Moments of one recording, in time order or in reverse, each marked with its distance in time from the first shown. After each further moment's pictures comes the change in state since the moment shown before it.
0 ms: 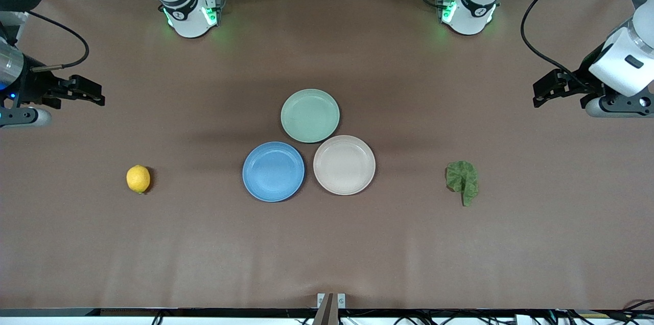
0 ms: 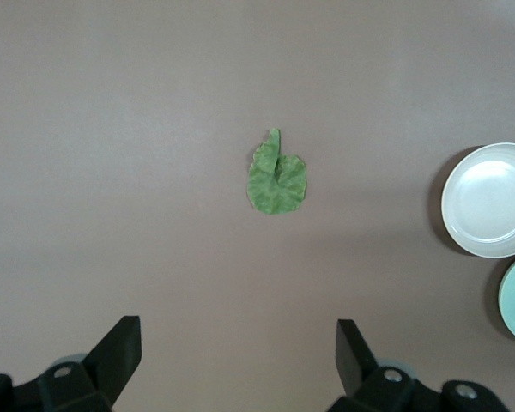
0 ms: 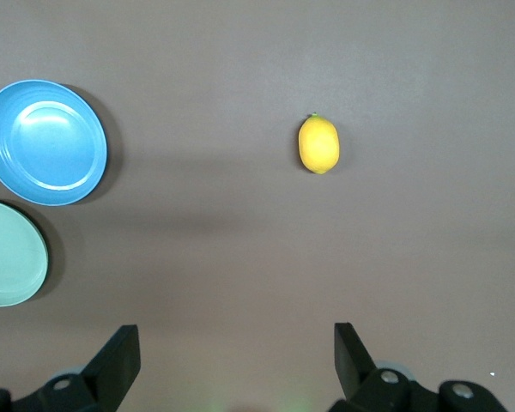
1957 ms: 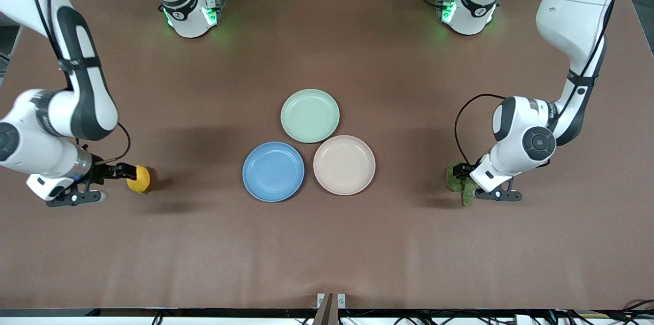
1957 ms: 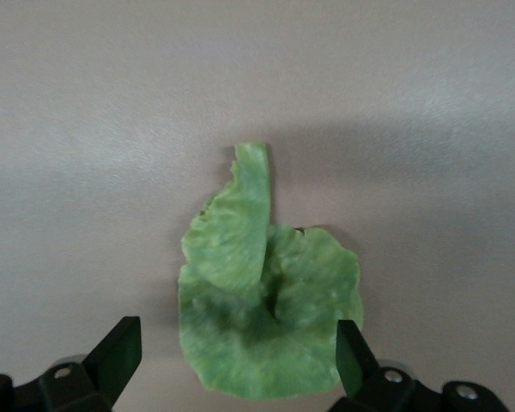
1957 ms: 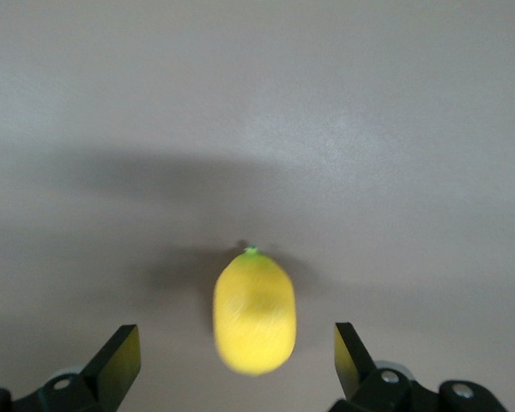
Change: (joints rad) left arm -0.017 0.520 0.003 -0.363 0.075 0.846 0.000; right arm -0.076 0.398 -0.070 -0.281 0.001 0.811 -0.248
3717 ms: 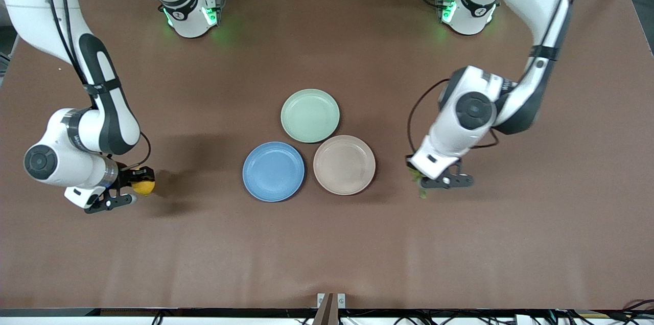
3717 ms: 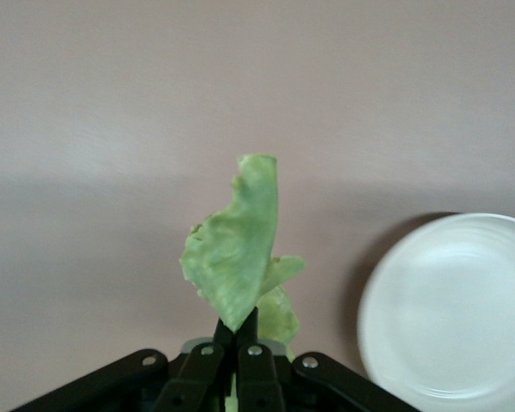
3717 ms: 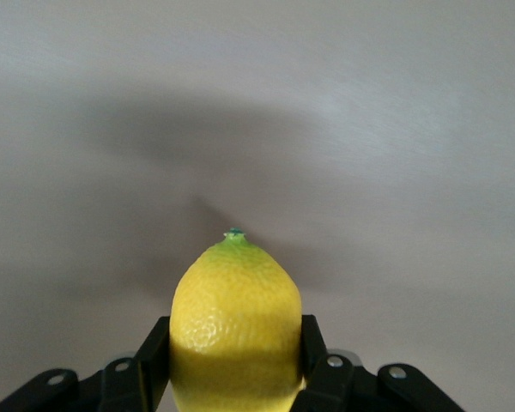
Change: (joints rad) left arm -0.294 -0.094 -0.044 0.189 0.021 -0.208 -0.494; right arm 0.054 0.084 0.033 0.149 0.052 -0.223 0.014
